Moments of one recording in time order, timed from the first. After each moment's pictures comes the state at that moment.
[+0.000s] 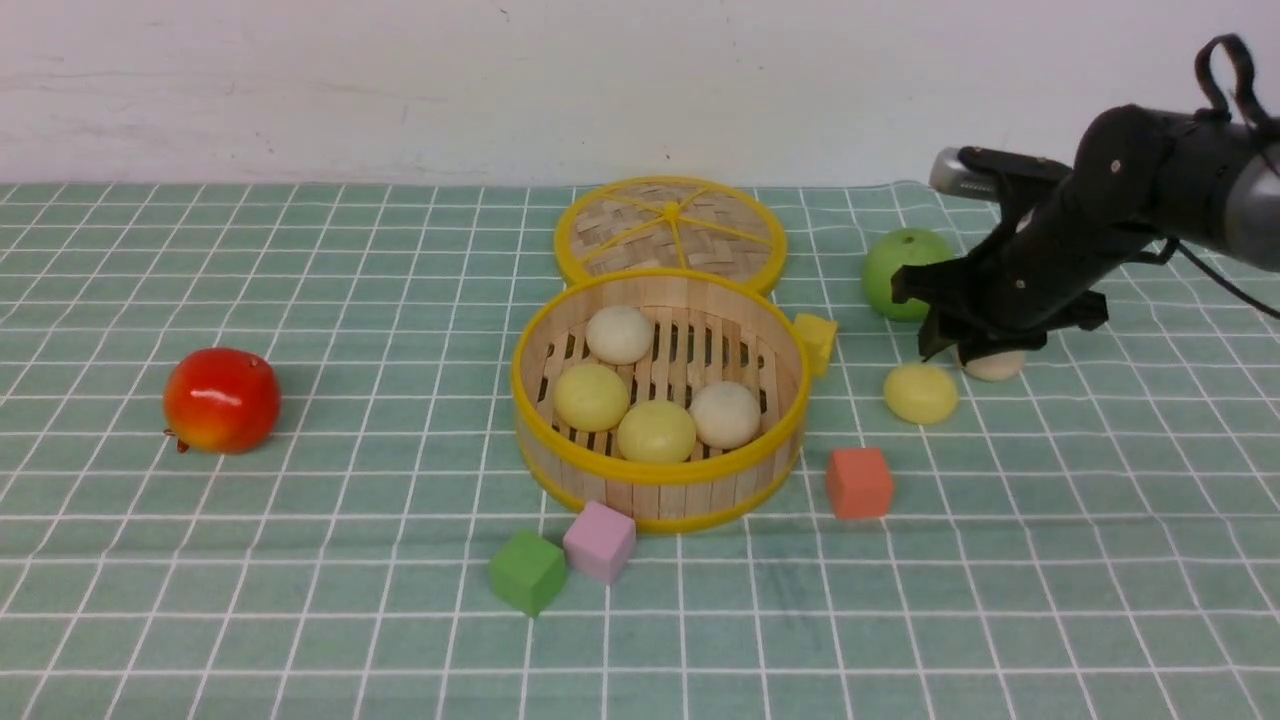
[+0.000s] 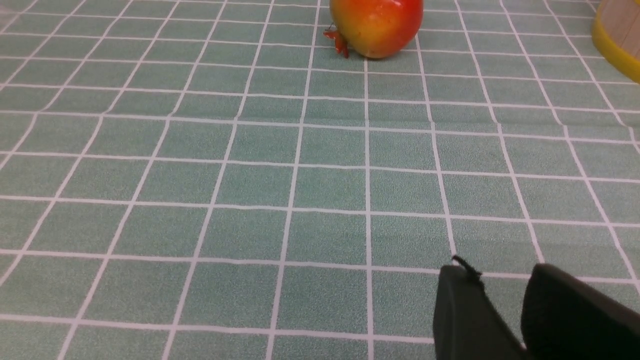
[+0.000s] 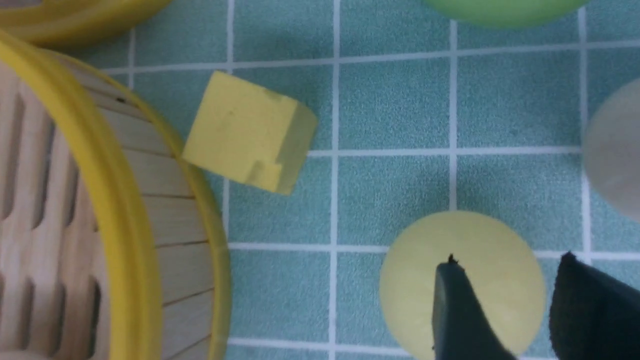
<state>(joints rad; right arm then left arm) 0.11 2.13 -1.73 0.23 0.71 0.10 0.01 -0.01 0.03 0.10 0.39 -0.15</state>
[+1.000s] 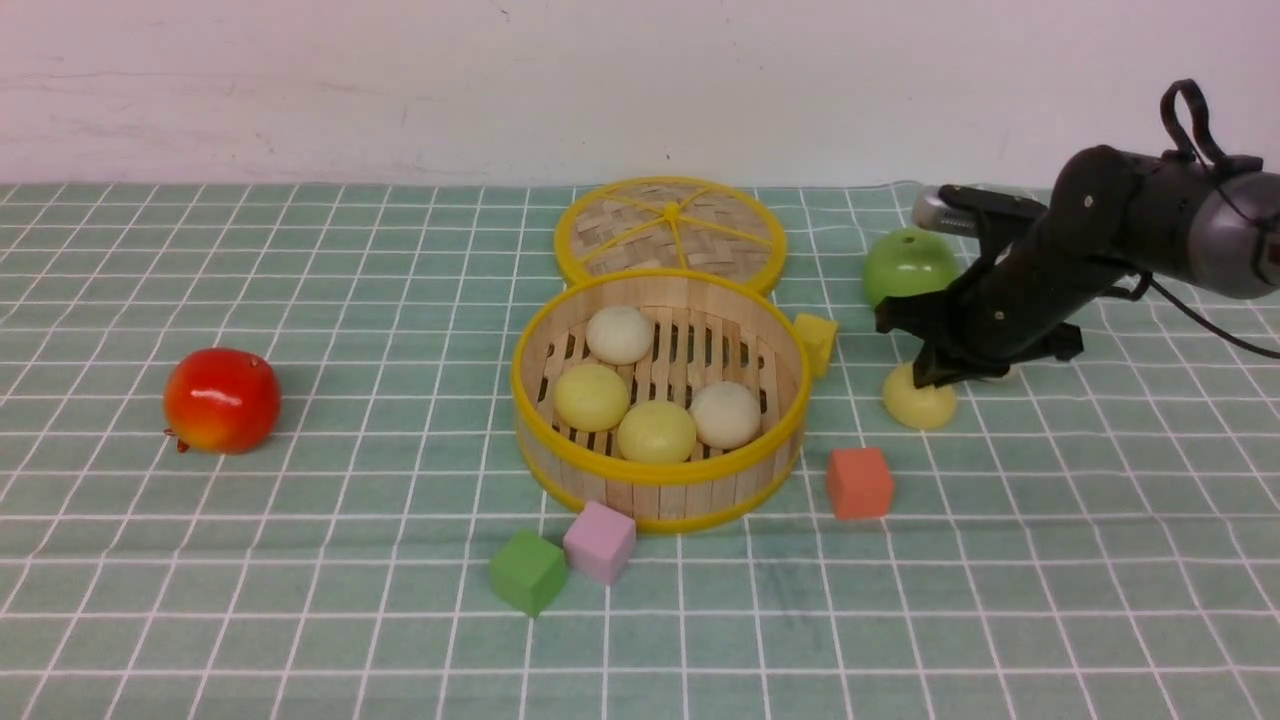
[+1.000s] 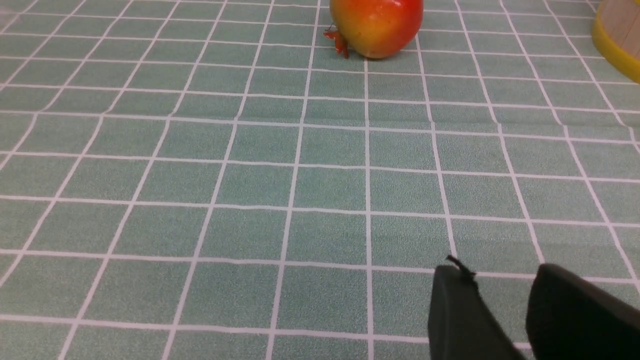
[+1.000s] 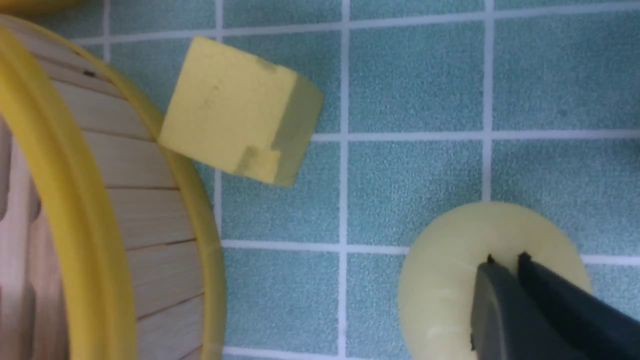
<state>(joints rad) 0.11 2.17 -1.73 0.28 0.70 0.05 0.01 -0.01 0.03 0.10 0.39 -0.15</state>
